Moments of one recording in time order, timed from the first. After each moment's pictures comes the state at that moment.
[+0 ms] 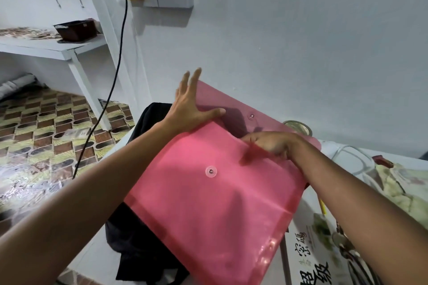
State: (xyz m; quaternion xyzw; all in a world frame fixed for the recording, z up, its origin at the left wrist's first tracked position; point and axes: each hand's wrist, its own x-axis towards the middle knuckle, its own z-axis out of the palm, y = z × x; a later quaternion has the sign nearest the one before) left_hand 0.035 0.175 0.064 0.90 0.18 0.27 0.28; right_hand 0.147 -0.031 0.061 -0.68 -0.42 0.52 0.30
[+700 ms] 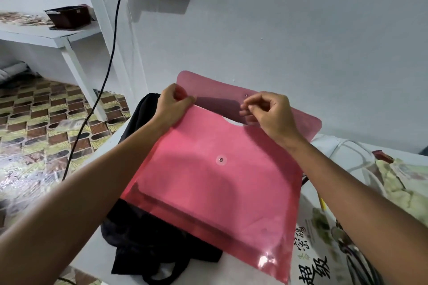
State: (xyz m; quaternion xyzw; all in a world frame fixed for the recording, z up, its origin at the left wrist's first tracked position) left_hand 0.039 0.209 0.033 0.76 0.29 0.35 0.46; right_hand 0.151 -0.014 0.057 -0.69 -0.39 0.06 0.61
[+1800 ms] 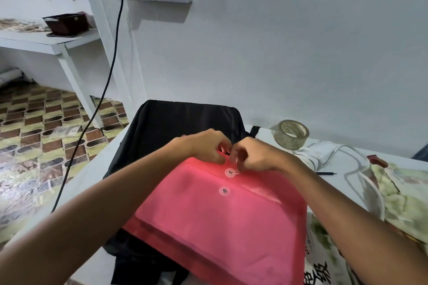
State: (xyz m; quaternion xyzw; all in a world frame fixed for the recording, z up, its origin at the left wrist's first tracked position) left_hand 0.041 0.136 0.026 0.97 0.02 -0.07 0.21; right_hand 0.125 -0.022 0.035 -0.82 -0.50 0.24 0.17
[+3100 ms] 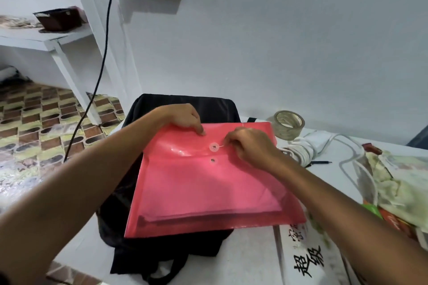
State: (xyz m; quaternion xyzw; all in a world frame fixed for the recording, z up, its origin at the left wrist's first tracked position) left_hand 0.046 0.185 0.057 0.93 0.21 -0.12 0.28; right_hand 0.115 -0.032 0.021 -0.82 -0.54 0.00 0.18
